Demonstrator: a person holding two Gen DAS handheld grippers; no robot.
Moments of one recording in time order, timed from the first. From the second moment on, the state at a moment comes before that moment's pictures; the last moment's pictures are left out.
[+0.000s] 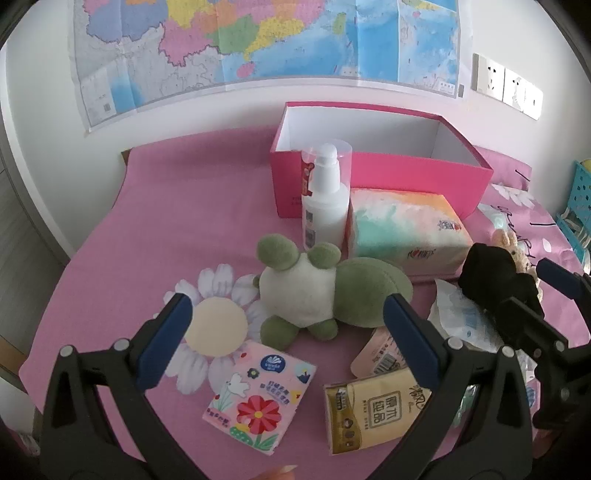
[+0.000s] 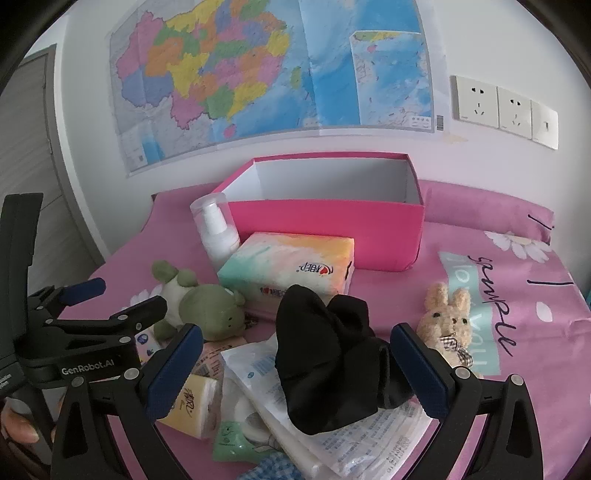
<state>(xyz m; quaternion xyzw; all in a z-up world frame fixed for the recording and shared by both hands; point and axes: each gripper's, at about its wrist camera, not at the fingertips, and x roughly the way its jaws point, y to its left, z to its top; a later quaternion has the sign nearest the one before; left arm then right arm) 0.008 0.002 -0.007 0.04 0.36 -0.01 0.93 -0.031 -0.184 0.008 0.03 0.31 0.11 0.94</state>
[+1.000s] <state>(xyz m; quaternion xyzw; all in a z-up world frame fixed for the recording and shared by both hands) 0.028 0.055 -0.013 0.03 0.37 0.00 0.93 -0.018 -0.158 0.010 0.03 0.32 0.18 0.93</state>
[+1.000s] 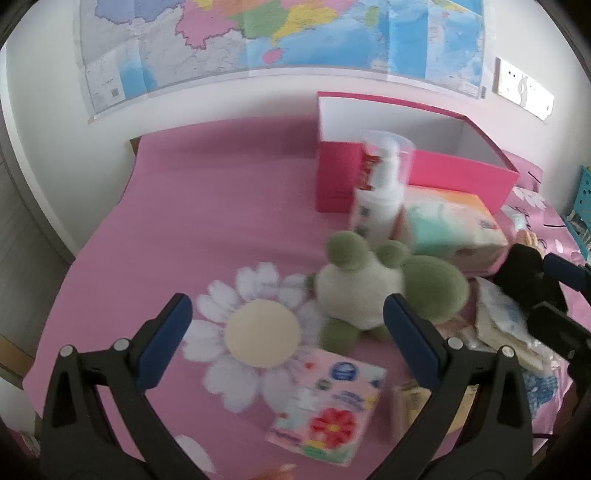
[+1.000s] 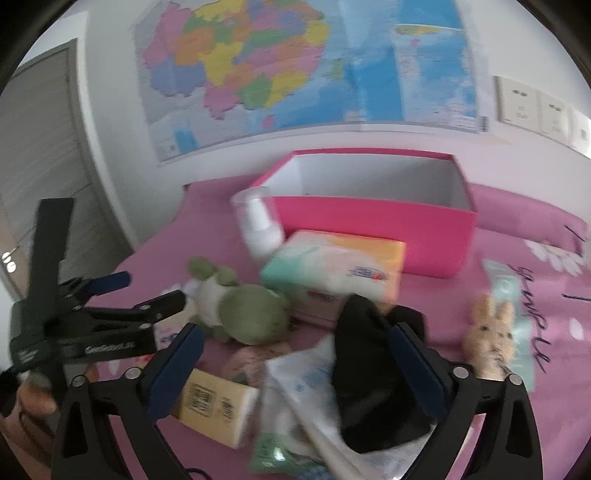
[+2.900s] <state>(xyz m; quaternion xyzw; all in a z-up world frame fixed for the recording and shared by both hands) 0.055 0.047 -0.031 0.02 0.45 -0.26 0.85 0.051 -0.145 -0.016 0.08 0.42 0.24 0.87</state>
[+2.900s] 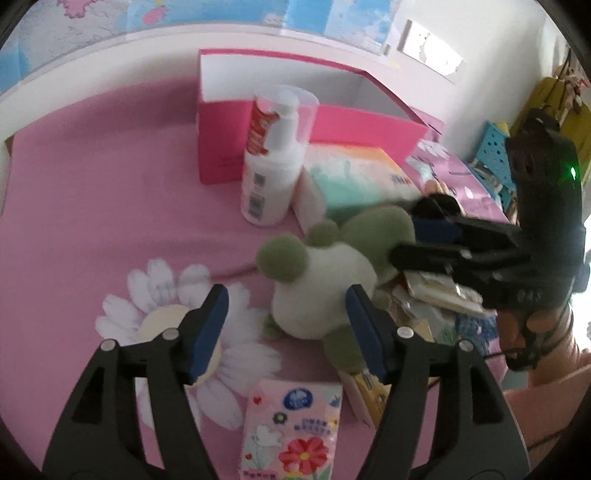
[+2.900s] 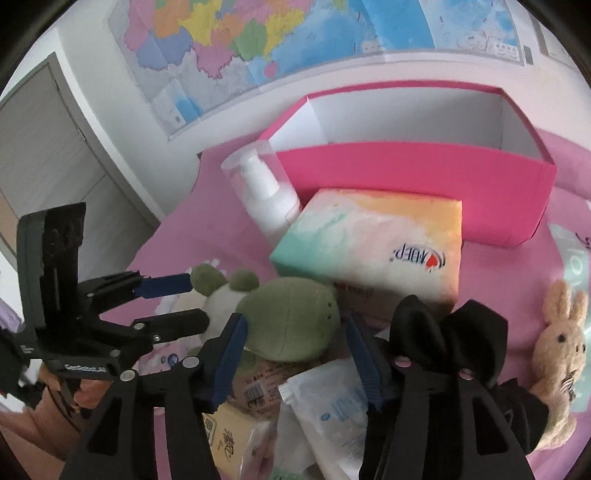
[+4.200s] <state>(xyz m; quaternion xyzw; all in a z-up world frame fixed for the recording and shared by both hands) 0.144 0.000 0.094 0.08 0.34 -0.20 0.91 0.123 -0.162 0.100 0.09 0.29 0.27 0.92</state>
